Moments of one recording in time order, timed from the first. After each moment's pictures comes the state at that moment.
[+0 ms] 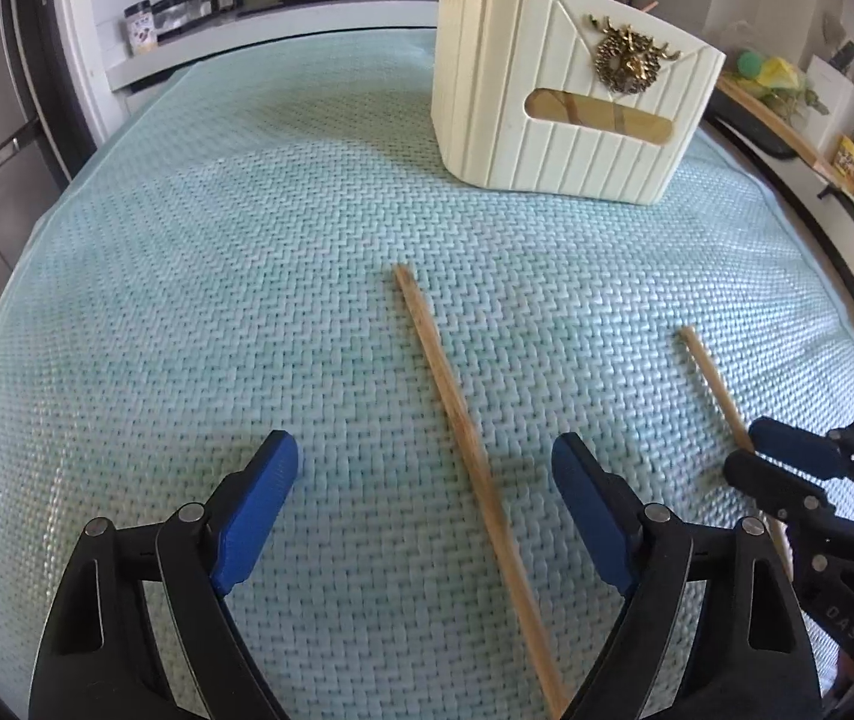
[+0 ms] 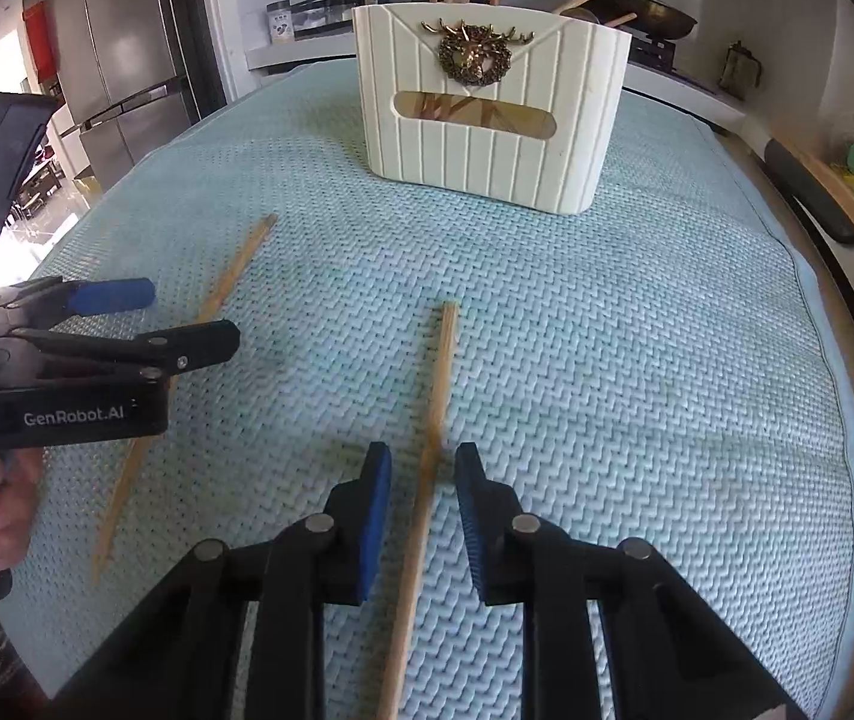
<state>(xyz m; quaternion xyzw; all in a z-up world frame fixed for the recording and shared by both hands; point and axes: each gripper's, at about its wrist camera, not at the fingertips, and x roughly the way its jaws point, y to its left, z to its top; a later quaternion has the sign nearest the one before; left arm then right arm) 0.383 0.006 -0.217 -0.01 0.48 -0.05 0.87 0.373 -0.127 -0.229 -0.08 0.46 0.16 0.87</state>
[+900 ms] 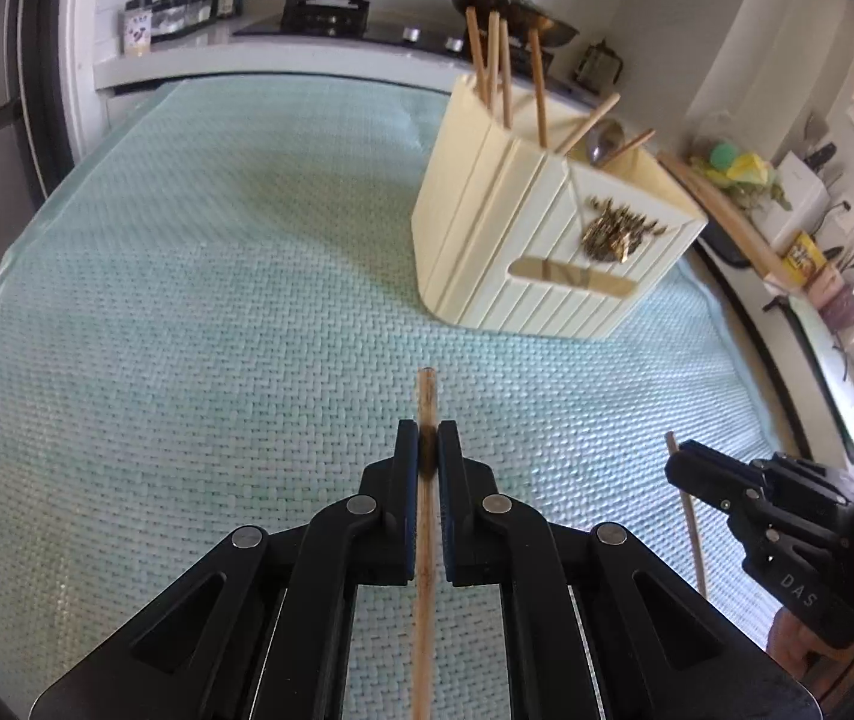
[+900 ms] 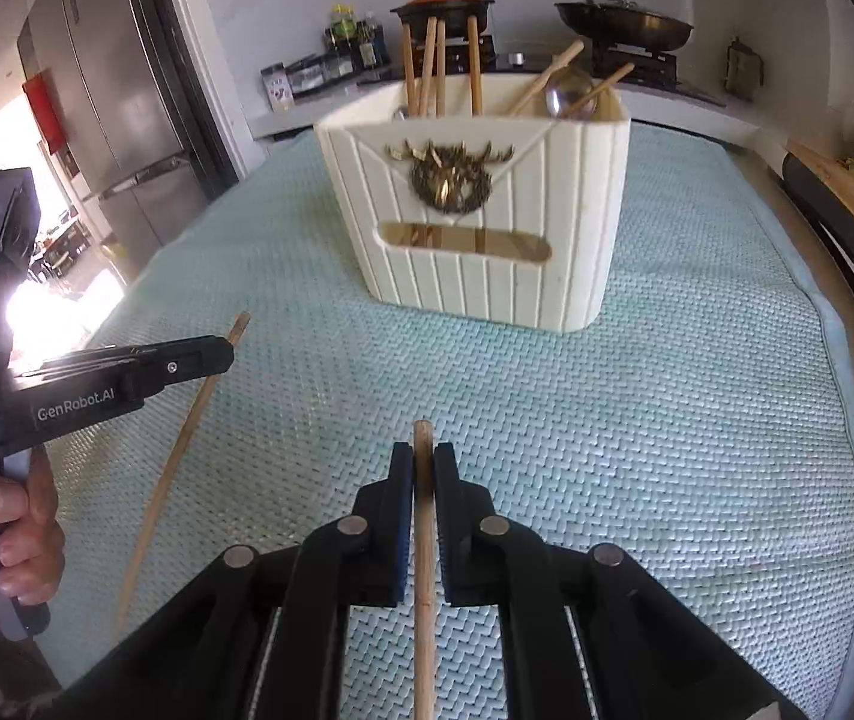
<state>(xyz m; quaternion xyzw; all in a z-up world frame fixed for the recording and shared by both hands) 0.398 0.037 -0.152 -0.10 0.43 -0.11 0.89 0.423 -0.137 -0.173 0.00 0.42 0.19 0.89</state>
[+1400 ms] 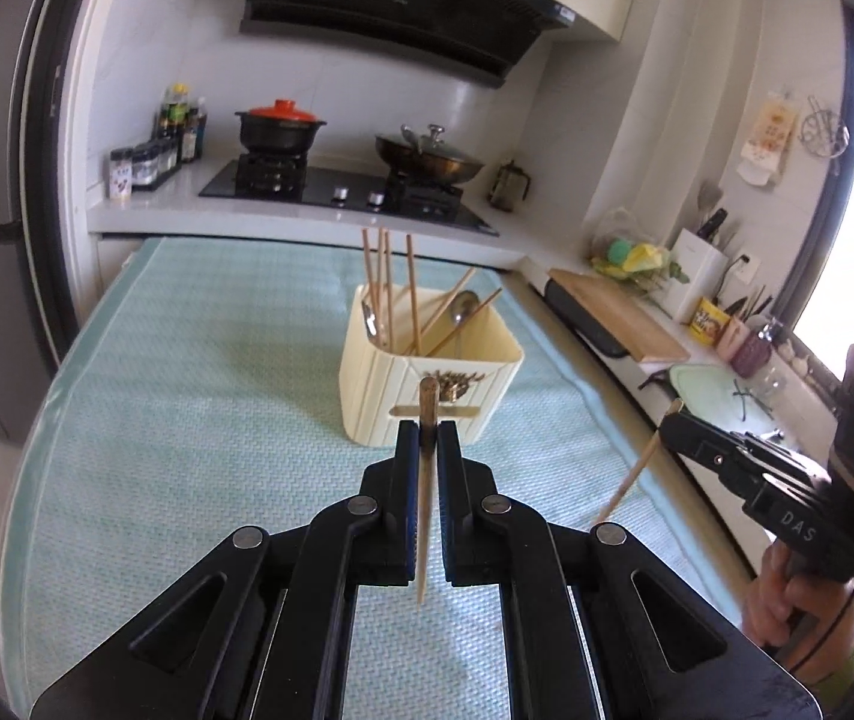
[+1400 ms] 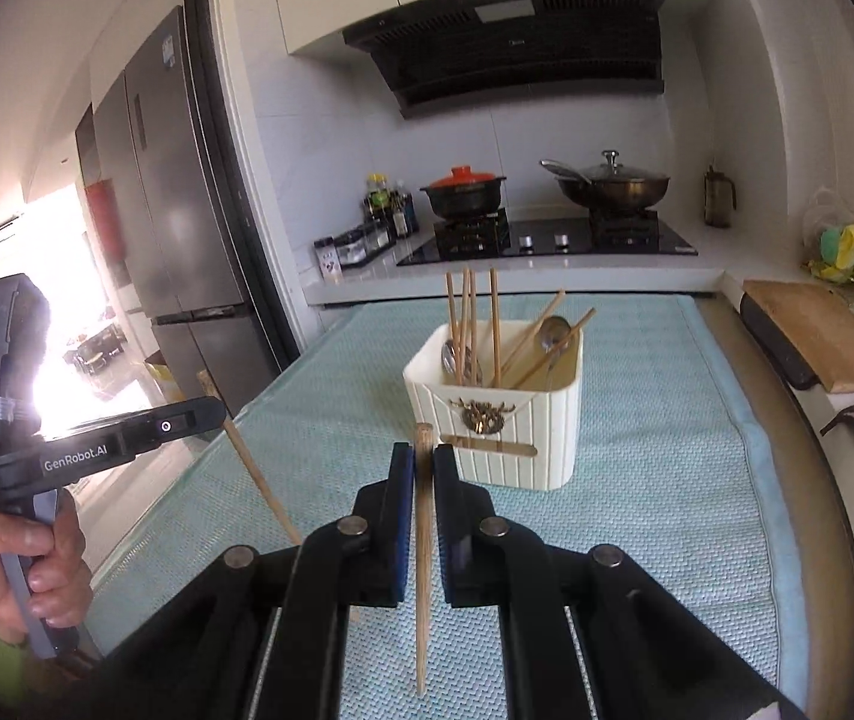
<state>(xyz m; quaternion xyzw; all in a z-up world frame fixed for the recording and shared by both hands) 0.330 0.044 -0.031 -0.10 0.30 -0.17 0.94 0.330 -0.165 -0.048 0.04 0.25 0.21 0.95</state>
